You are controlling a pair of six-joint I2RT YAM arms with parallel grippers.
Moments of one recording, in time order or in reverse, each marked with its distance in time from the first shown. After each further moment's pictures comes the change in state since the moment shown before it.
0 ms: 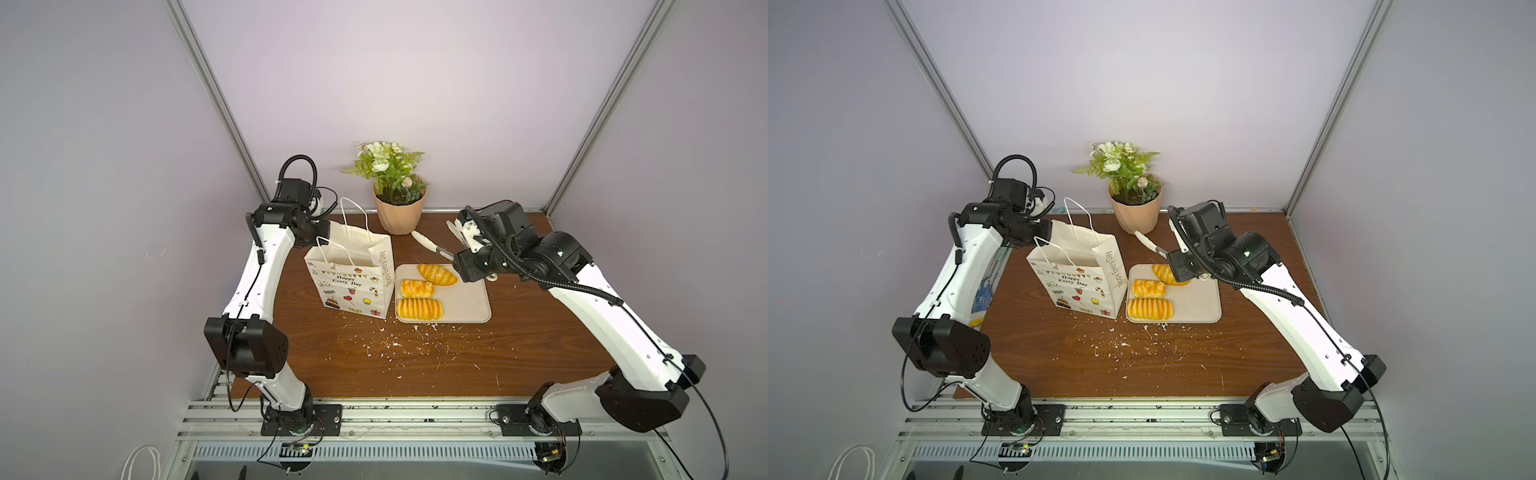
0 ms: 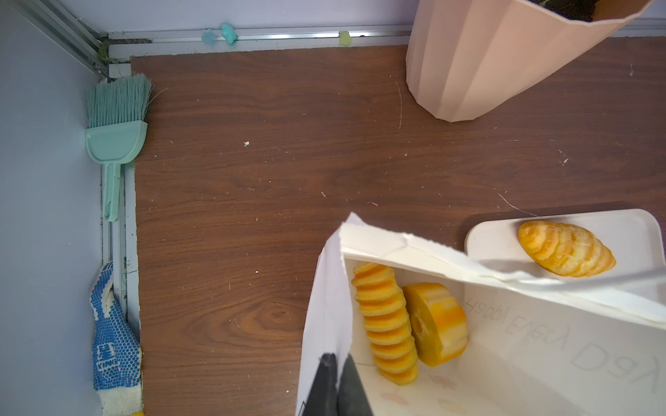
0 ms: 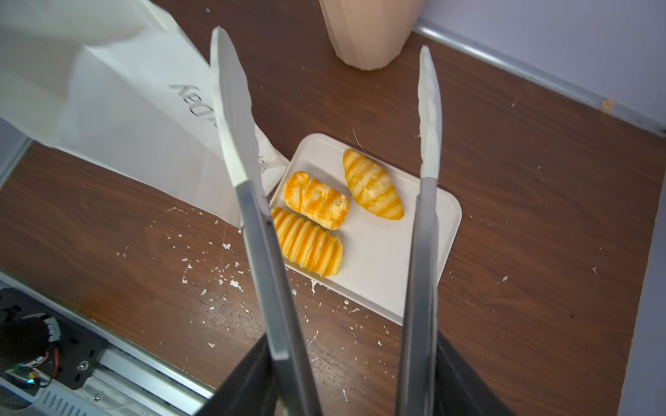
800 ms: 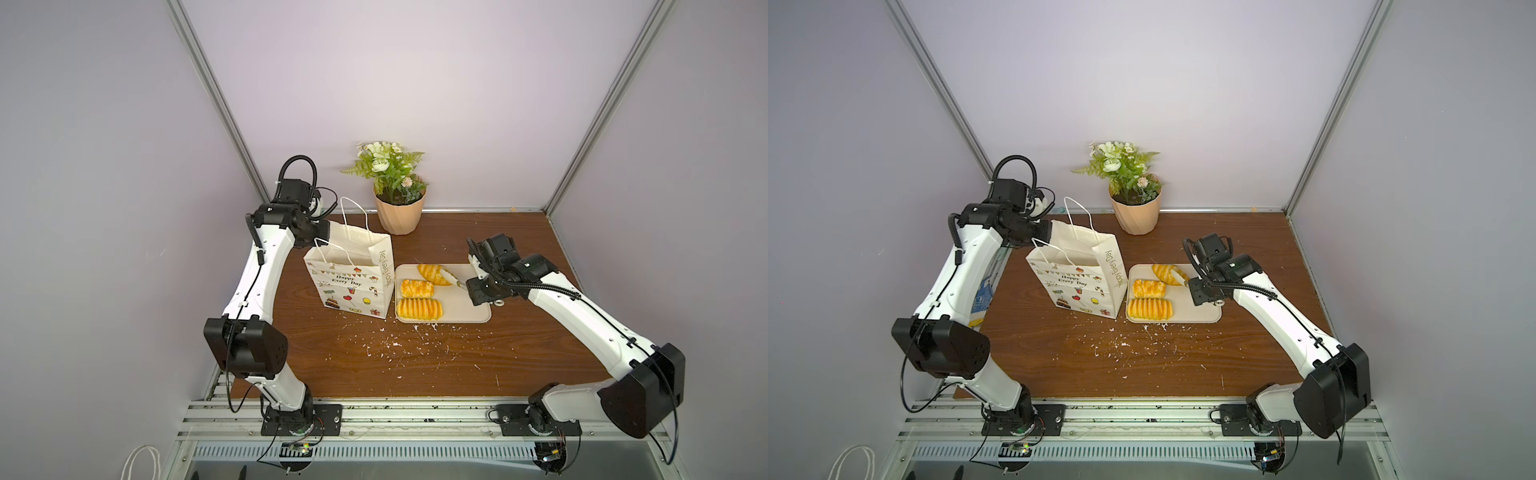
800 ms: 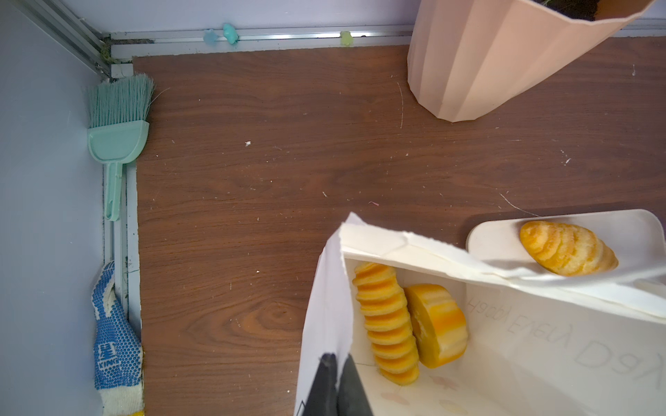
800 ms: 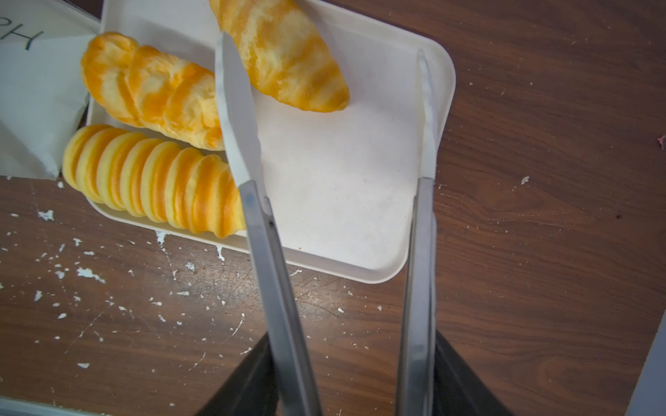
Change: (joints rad) left arm 0.000 -0.008 -0.011 0.006 -0.008 0.000; right arm -0.179 -0.001 -0.447 0.187 -0.021 -0.004
